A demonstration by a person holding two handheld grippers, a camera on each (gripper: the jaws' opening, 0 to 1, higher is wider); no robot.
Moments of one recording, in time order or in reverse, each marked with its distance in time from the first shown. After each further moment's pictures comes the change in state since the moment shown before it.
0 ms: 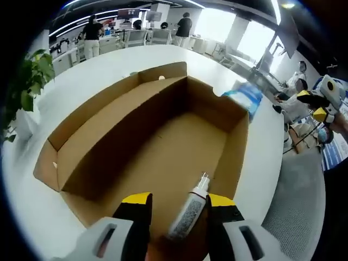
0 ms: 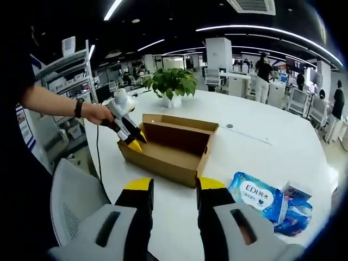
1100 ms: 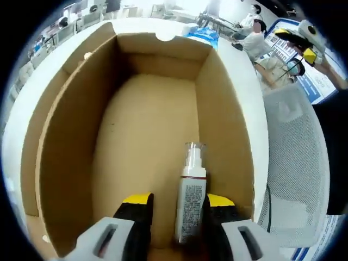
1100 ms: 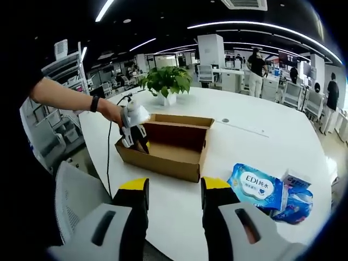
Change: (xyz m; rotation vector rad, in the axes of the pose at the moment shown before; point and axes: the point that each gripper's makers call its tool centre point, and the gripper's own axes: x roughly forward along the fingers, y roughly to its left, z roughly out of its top) left arm 0.031 -0.009 -0.047 0.424 0.365 -0.184; right arm -0.005 0.007 -0.007 0.045 0.015 -0.035
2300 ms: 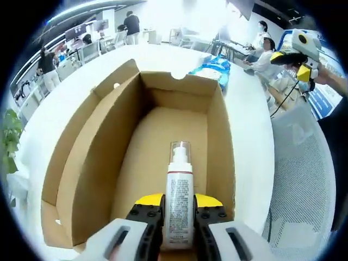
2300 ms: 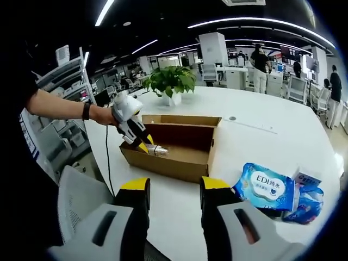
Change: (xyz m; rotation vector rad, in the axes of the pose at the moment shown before) left arm -0.047 0.000 0.039 -0.084 -0.299 0.159; right arm 0.019 0.006 0.002 0.031 -0.011 0.069
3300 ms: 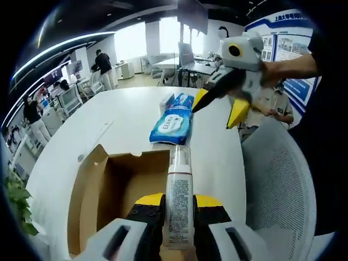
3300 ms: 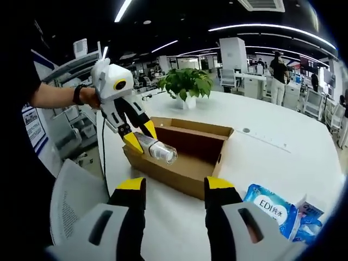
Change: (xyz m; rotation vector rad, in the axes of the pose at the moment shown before) left arm -0.041 -0.080 0.103 0.271 -0.195 -0.088; right arm 0.023 -0.010 0.014 -0.111 -0.006 0.122
